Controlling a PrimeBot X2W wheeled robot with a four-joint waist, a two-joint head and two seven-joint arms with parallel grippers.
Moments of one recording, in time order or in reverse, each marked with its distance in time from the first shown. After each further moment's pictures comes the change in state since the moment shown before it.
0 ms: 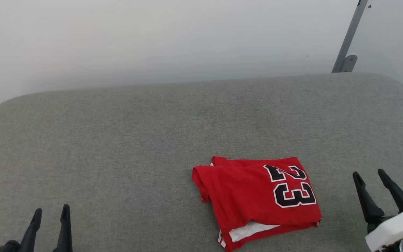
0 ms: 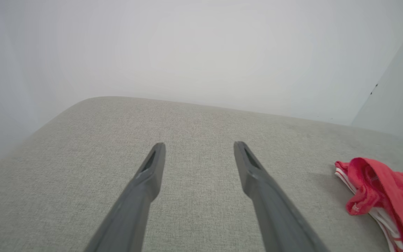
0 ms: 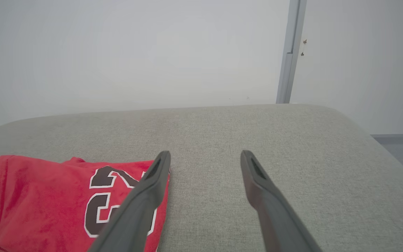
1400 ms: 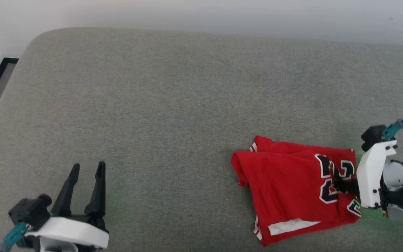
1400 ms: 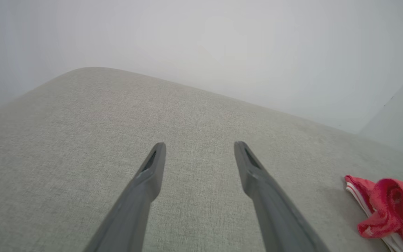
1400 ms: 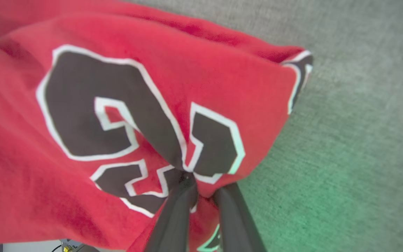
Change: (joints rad) left arm -0.217 -0.006 -0.176 0.056 -0.104 0.000 0.000; right arm -0.473 -0.141 0.418 0.235 0.438 0.005 0.980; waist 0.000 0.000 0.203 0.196
